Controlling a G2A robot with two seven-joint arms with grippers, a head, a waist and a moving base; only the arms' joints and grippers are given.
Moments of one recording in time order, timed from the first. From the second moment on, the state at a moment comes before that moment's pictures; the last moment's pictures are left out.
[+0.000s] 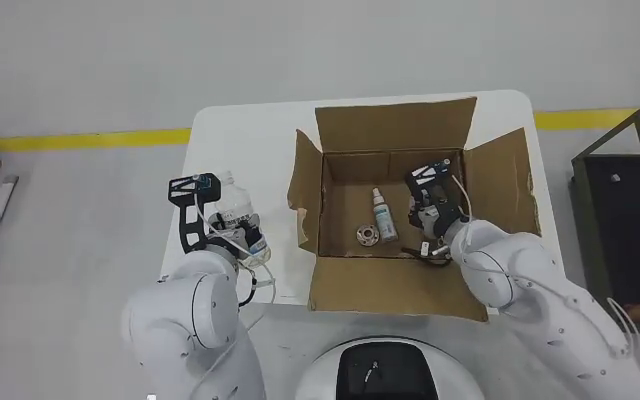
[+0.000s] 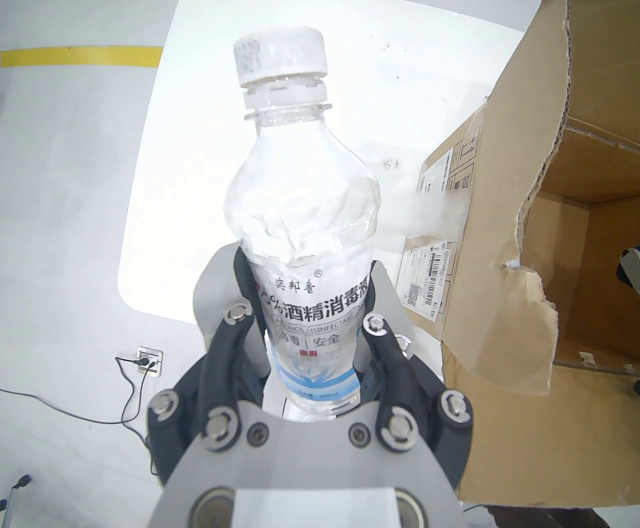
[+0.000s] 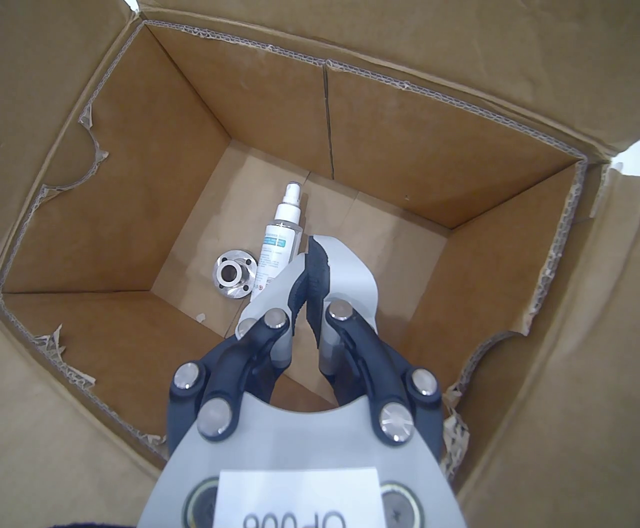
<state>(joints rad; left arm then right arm) 1.10 -1.80 -1.52 -2.28 1.81 -0.08 -1.54 -1.08 -1.16 1.14 -1.95 -1.11 0.24 0.90</state>
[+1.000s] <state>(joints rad) 1.10 -1.80 -1.52 -2.28 1.81 -0.08 -1.54 -0.80 -1.24 0.89 -1.83 -1.28 0.50 1.26</state>
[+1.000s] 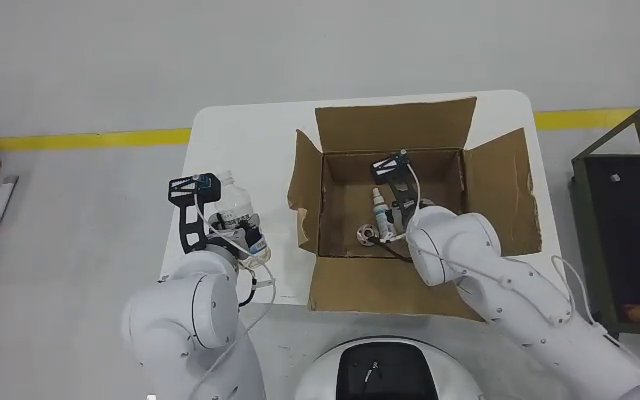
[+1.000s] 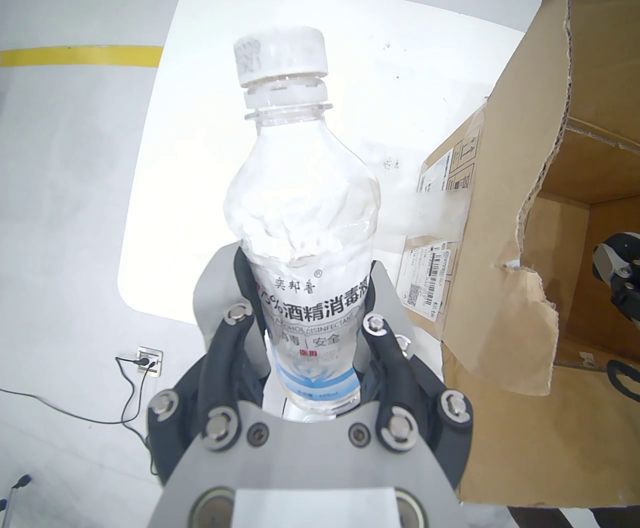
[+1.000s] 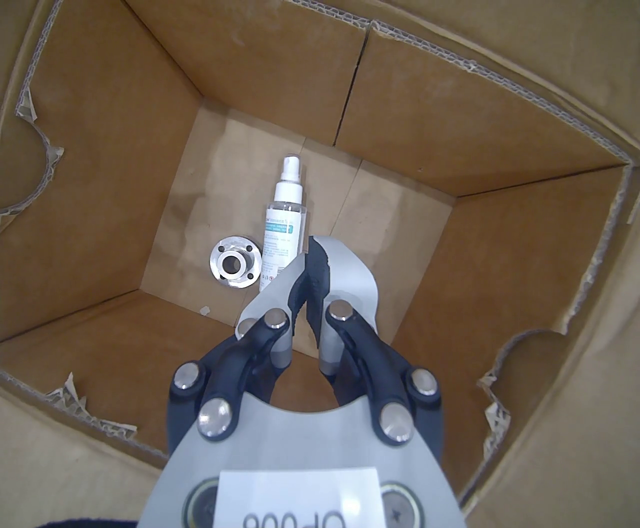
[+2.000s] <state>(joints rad) 1.10 -1.80 -1.52 -2.28 1.81 -0.08 -1.54 -0.75 -1.32 0.84 -1.51 -1.20 0.40 1.09</state>
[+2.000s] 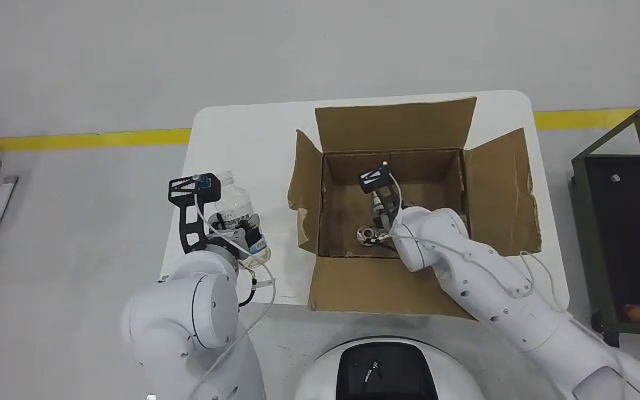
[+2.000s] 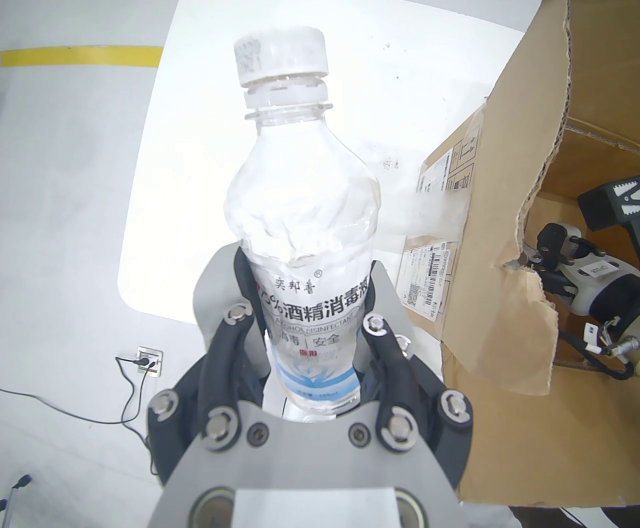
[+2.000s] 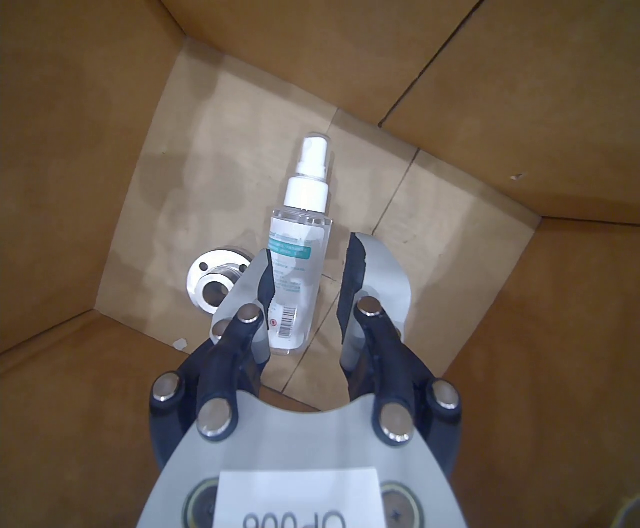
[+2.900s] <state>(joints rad) 1.10 -1.80 -1.52 -2.28 1.81 -0.08 -1.54 -0.72 -1.38 0.84 -1.40 -1.23 0.34 1.09</state>
